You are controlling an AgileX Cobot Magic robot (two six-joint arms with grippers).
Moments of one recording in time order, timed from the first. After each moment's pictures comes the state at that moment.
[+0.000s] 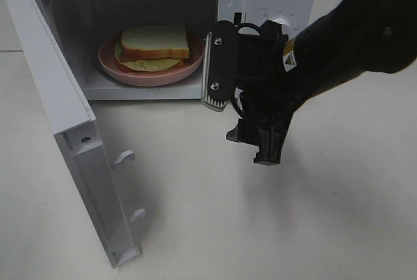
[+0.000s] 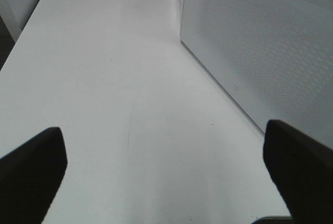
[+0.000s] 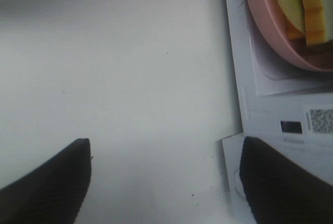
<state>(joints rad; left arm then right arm) 0.02 0.00 -0.52 -0.05 1.07 0.00 0.68 1.55 -0.90 -0.13 0.28 -0.75</state>
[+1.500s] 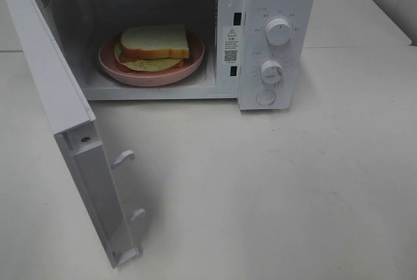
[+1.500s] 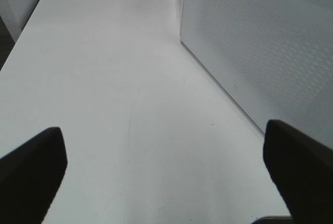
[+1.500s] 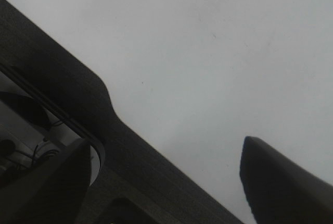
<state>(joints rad) 0.02 0.00 -0.52 -0.05 1.07 0.00 0.68 0.69 -0.71 -0.13 1.18 -0.01</state>
